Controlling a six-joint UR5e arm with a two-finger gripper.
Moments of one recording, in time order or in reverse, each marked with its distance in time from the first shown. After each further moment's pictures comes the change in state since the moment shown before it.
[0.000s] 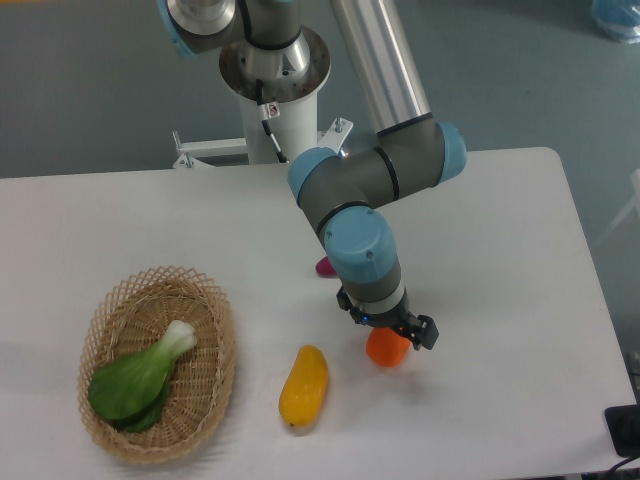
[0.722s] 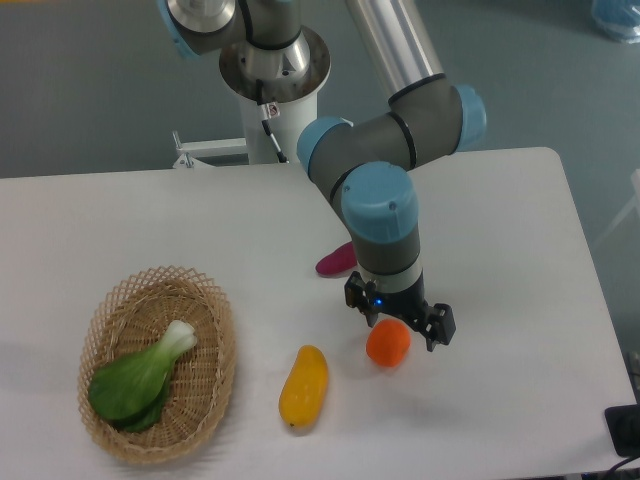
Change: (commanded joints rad) arm 0.040 0.078 0.046 -0.006 -0.120 0.009
